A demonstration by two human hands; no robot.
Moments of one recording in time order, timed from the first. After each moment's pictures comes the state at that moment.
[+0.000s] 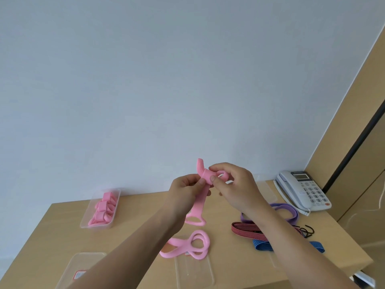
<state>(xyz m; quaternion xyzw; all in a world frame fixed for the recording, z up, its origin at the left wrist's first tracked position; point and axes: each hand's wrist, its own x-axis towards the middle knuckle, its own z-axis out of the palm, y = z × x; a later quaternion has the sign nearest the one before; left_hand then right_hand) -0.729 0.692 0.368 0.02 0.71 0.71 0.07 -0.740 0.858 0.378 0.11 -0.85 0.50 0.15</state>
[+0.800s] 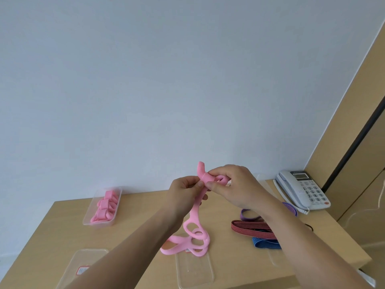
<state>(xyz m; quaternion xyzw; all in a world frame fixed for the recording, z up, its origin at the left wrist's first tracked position) -0.722 0.691 0.367 0.01 0.74 0.67 0.06 -0.736 0.867 0.393 0.19 -0.91 0.37 0.05</state>
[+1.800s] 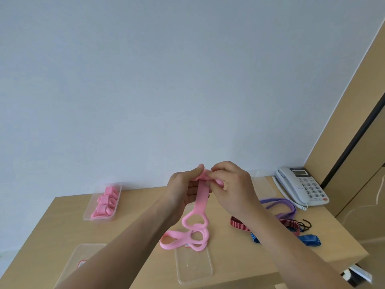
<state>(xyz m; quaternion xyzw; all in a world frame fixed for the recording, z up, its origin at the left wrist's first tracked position) -0.718 0.691 0.383 -0.01 0.64 0.75 0.14 -0.725 0.852 0.359 0.22 -0.87 0.33 0.31</state>
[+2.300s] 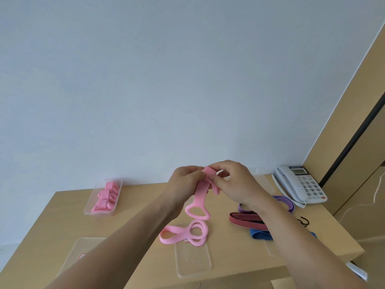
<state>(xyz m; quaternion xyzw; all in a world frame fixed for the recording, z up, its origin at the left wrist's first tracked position) -0.720 0.690 0.372 0.04 0.73 0.67 0.10 -0.722 0.858 0.387 0.15 -0.91 0.39 0.06</state>
